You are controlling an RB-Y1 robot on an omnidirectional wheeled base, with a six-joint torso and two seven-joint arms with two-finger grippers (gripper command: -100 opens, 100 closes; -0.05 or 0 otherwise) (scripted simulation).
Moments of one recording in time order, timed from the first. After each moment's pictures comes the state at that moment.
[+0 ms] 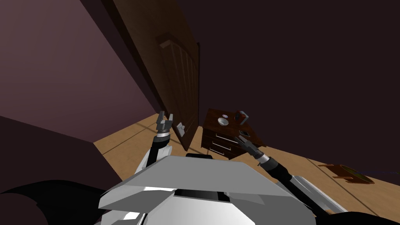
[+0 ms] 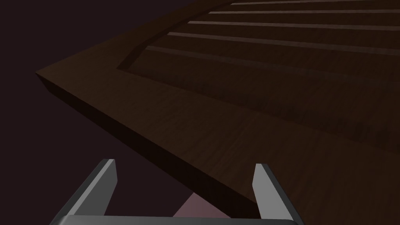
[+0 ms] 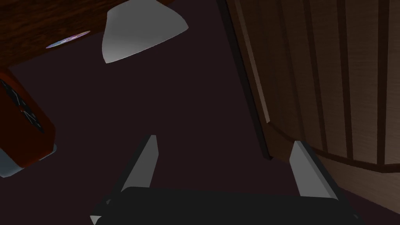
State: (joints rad) left arm 0.51 0.04 0.03 -2.21 -0.04 -0.59 0.16; right arm 0.77 -0.77 -0.19 -1.87 0.33 -0.70 0.18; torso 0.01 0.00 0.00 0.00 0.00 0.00
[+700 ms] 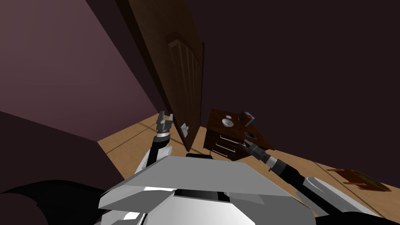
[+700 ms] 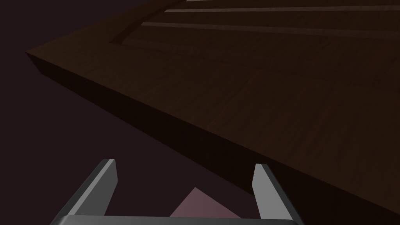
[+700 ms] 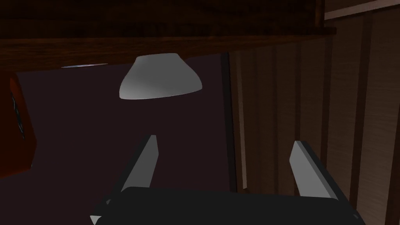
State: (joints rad) left arm 0.51 0.04 0.03 -2.21 -0.04 -0.59 0.16; right arm 0.79 -0.94 -0.22 -1.71 0.44 -0.69 0.25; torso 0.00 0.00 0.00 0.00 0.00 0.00
